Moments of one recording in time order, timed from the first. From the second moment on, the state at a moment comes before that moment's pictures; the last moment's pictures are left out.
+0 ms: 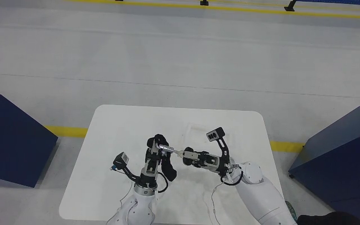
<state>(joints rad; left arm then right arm) 1.33 -1.35 -0.94 -1.47 0.45 -0.67 0.68 -1.11 -1.22 1.09 -1.30 0.73 -0.53 1.15</state>
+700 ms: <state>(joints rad) 1.33 -1.35 -0.94 -1.47 0.45 -0.67 0.68 -1.11 -1.22 1.10 -1.32 0.71 -0.51 1.15</state>
